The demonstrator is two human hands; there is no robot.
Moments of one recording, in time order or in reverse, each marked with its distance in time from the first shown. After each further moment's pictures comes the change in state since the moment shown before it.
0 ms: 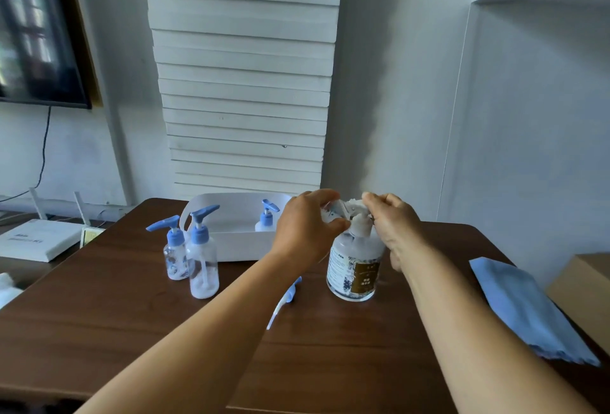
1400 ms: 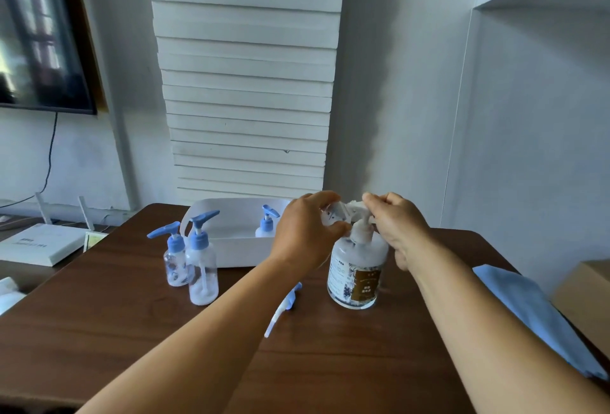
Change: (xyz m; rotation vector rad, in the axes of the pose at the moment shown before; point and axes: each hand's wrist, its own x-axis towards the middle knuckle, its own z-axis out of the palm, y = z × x) left_hand -0.001 0.003 -0.002 -0.012 0.032 0.023; right_hand 0.001 -0.008 -0.005 -0.082 -0.022 -0.034
